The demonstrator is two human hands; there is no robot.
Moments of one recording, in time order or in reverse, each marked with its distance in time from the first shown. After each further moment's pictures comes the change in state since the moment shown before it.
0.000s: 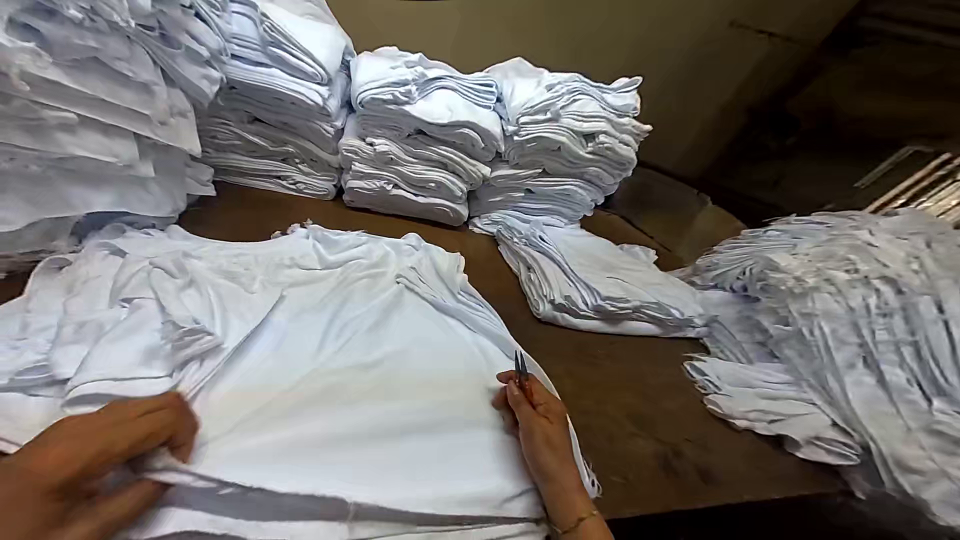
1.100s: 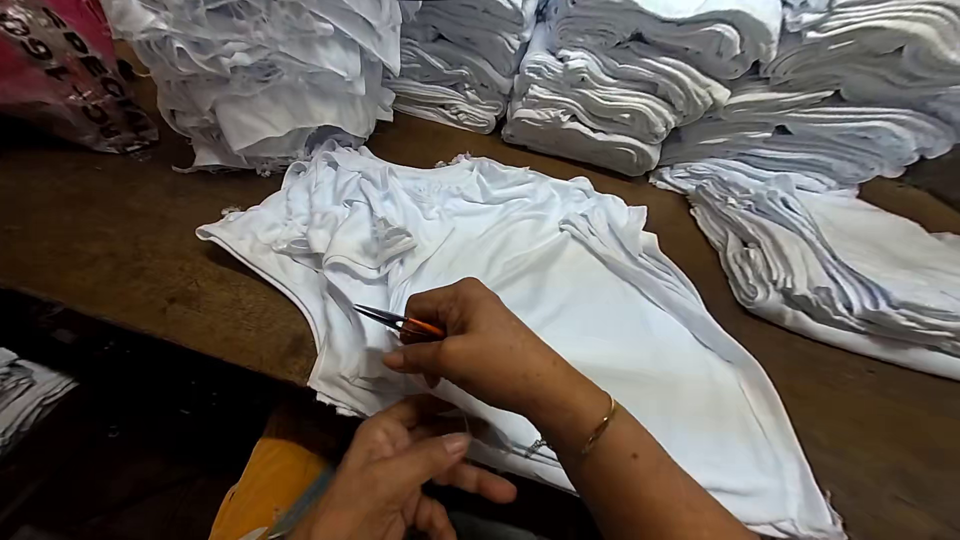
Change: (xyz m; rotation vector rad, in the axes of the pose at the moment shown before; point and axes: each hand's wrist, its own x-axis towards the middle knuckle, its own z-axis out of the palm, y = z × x) left_hand -0.058 0.066 0.116 -1.696 0.321 -0.413; right_hand -0.046 -0.198 0.201 -0.136 -1.101 -0.201
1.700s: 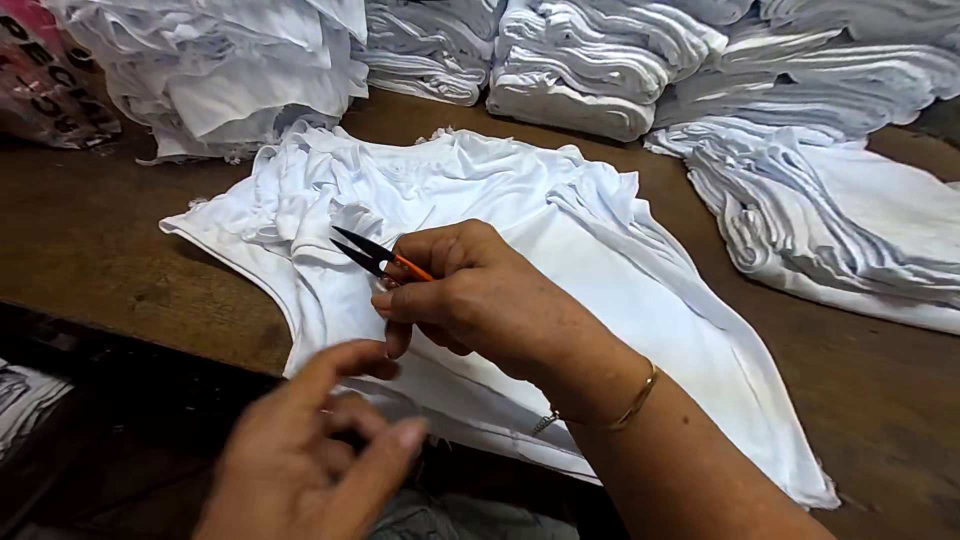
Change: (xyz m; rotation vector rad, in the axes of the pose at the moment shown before) left_hand -0.024 0.037 0.013 0.979 0.208 0.441; right_hand -0.007 -0.016 -0.027 0.344 -0.036 0.015
